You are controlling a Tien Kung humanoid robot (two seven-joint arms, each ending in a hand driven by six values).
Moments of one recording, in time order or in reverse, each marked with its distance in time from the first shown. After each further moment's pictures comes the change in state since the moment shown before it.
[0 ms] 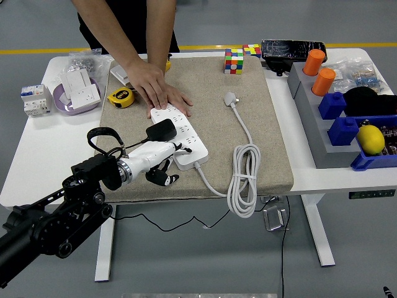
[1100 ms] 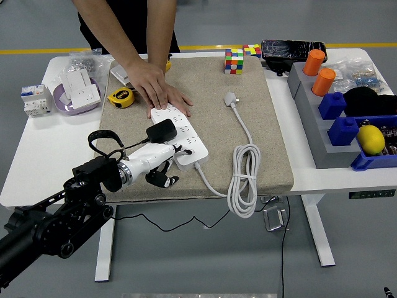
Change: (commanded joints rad) left arm -0.005 -0.006 0.015 0.036 0.002 0.004 -0.008; right arm -0.001 -0.002 0.000 0.001 0.001 0.000 0.001
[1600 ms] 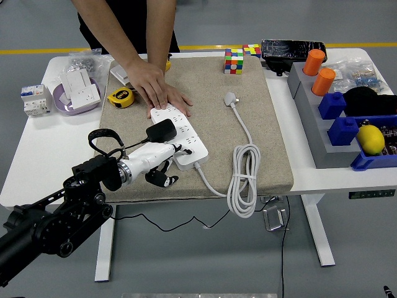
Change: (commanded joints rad) left arm 0.001 0.011 -0.018 -0.032 0.004 -0.003 0.001; right arm 0.005 0.002 0.006 0.000 0.000 0.000 0.000
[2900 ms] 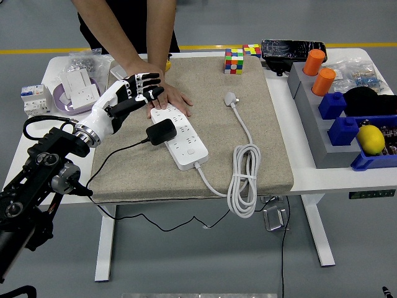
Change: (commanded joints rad) left arm 0.057 -0.050 -0.412 -0.085 -0.963 0.004 0.063; right arm -0.006 0.004 -0.002 0.000 0.000 0.000 -0.001
